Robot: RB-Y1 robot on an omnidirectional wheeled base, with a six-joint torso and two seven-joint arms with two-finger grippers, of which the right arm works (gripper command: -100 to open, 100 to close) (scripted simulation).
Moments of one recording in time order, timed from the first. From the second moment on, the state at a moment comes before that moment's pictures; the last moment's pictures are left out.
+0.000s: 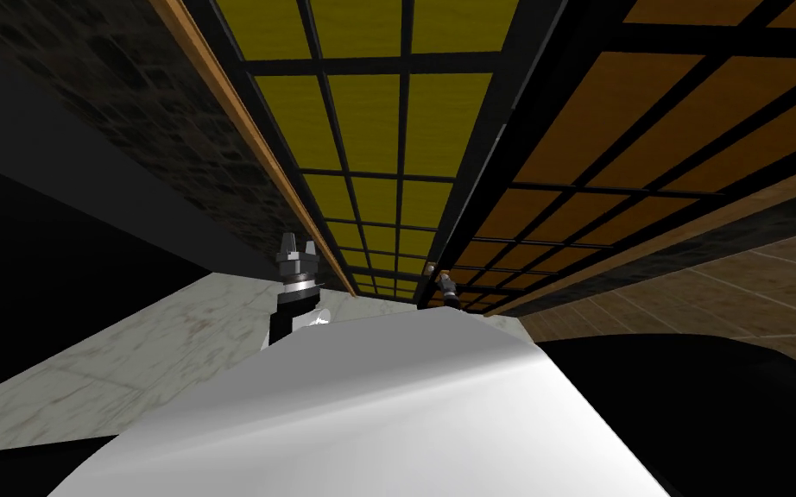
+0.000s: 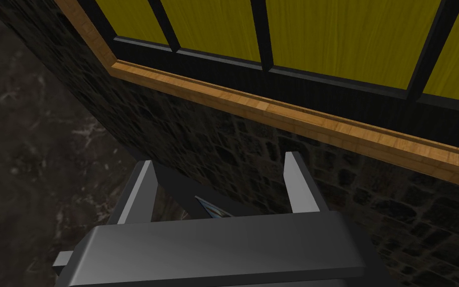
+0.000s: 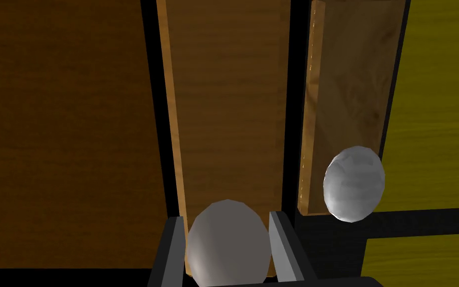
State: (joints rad) arm -0.08 -0.15 -0.46 -0.55 0.23 -0.87 1.29
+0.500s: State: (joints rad) arm -0.03 -0.15 -0.46 -0.61 0.22 -0.85 1.26
